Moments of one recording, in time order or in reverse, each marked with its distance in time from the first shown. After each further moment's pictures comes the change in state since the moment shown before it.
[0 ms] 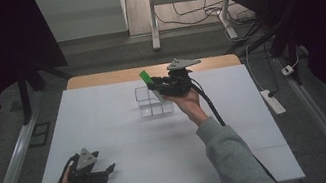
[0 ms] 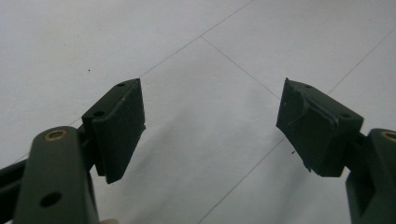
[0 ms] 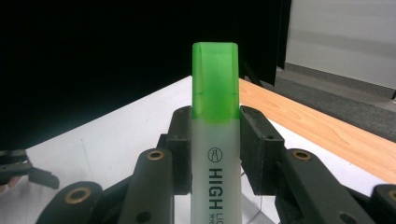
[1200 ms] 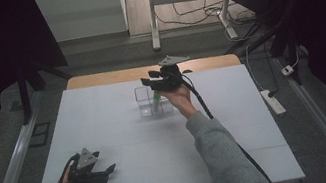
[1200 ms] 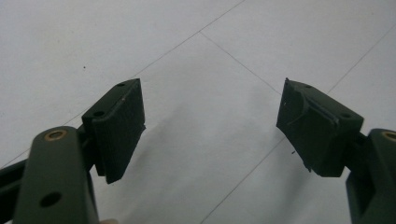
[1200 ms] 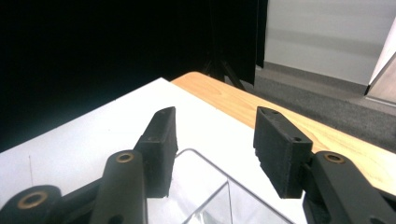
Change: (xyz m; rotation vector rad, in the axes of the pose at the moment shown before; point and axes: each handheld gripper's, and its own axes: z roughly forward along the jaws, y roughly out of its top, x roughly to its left) left arm 0.001 -0.001 0.003 0.015 -0.011 0.008; right arm -0.023 -0.005 0.040 0.008 -0.085 0.006
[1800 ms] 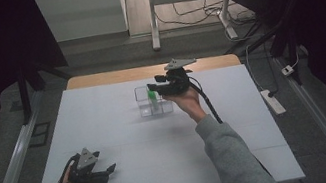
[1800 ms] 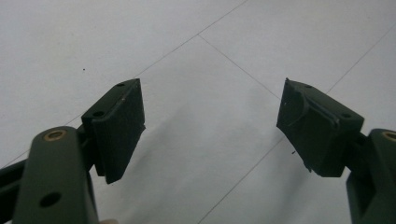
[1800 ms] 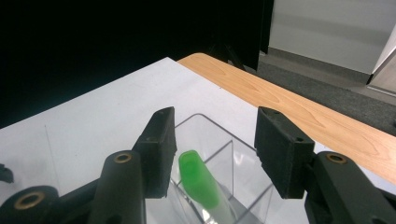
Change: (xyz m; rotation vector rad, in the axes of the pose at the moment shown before) left arm -0.001 0.001 0.000 -0.007 0.001 -0.007; right arm 0.004 -0.005 -0.029 0.062 0.014 -0.030
